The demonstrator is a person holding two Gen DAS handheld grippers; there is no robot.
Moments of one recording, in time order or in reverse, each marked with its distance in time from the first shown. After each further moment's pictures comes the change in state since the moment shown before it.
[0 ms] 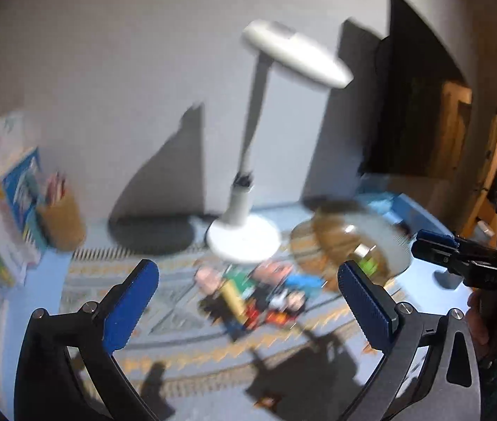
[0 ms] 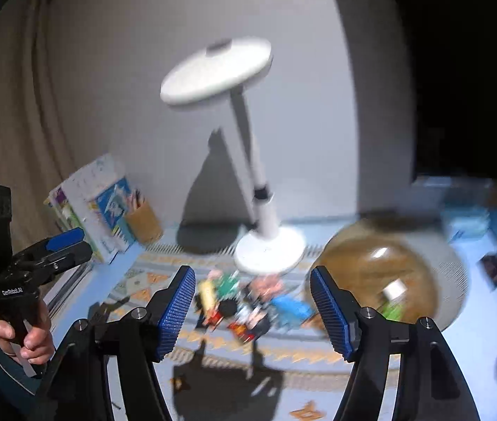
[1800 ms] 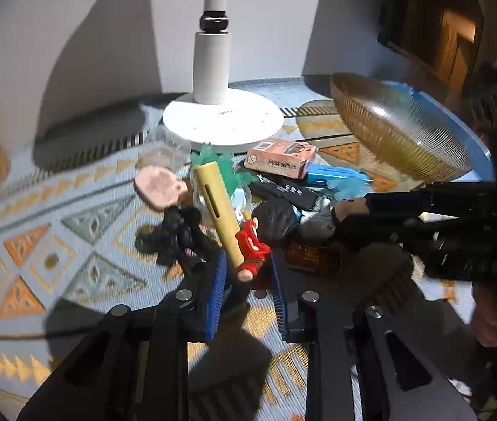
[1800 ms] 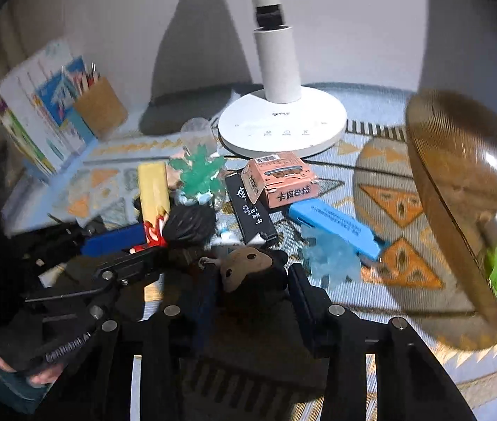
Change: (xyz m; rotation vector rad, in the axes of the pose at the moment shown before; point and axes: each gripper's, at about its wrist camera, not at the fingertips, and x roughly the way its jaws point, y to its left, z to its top) left arm 0.166 -0.014 -0.092 0.100 0.317 -0.074; right arm 0.192 -0.031 -0.071 -0.010 0.374 0.017
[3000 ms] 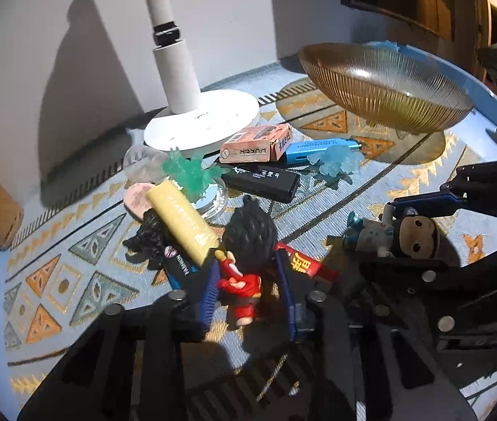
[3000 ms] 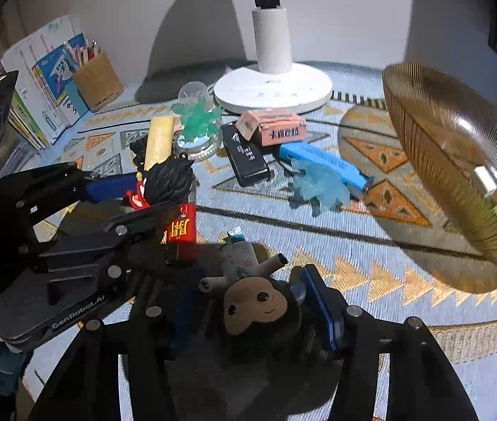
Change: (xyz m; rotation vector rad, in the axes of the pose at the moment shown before) left arm 0.006 -0.038 -0.010 0.208 -0.009 0.131; right arm -0.003 0.016 -0.043 -0.066 0.027 -0.121
